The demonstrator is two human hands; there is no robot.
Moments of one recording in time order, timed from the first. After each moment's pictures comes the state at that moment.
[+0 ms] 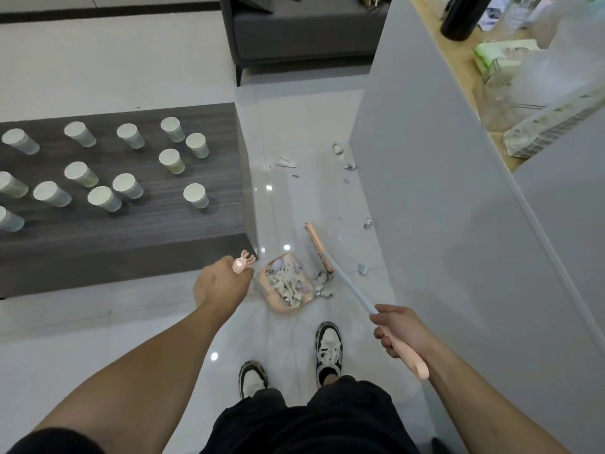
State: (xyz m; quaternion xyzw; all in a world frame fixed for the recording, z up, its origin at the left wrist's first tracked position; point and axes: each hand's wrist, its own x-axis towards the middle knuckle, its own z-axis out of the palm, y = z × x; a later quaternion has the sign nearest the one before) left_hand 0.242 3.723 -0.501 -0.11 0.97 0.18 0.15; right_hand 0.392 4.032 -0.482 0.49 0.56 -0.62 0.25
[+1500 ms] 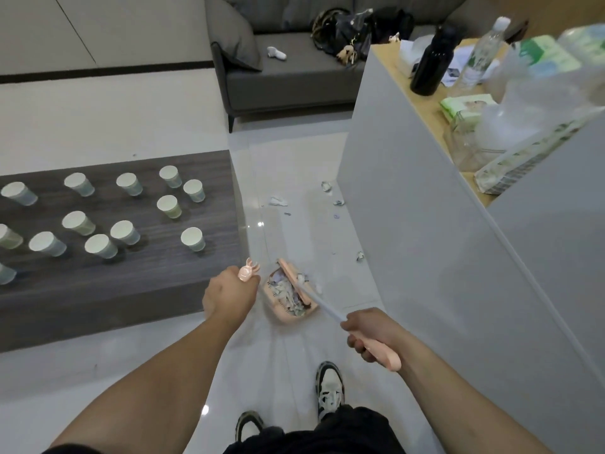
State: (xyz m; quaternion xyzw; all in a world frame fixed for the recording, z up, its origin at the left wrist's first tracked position) left_hand 0.194 3.746 -0.470 -0.12 0.95 0.26 0.12; right_hand 0.324 3.995 -0.444 0.44 0.59 -0.60 0.31
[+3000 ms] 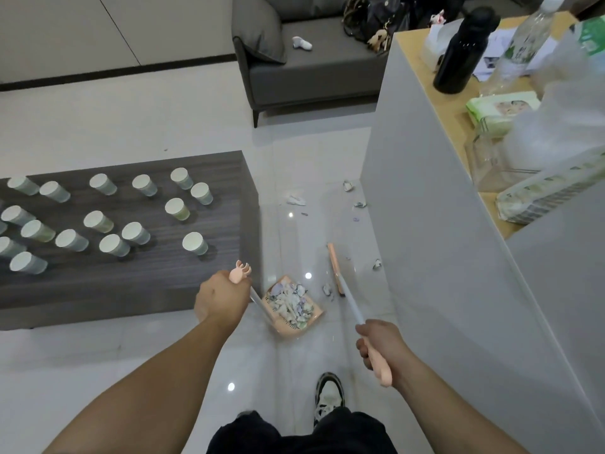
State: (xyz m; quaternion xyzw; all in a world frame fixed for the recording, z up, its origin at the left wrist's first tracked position) left_hand 0.167 3.821 -0.456 -0.22 0.95 0.22 0.10; right_hand 0.289 4.094 -0.489 0.48 0.52 -0.67 0.23
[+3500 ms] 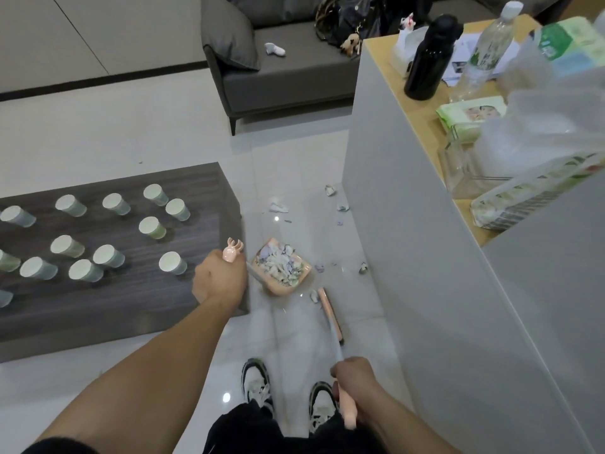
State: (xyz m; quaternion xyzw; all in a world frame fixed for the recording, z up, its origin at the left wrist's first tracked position) left_hand 0.094 3.878 -0.443 -0.24 0.94 0.26 0.05; right_hand 0.295 4.068 -0.497 0.50 0.59 -0.56 0.30
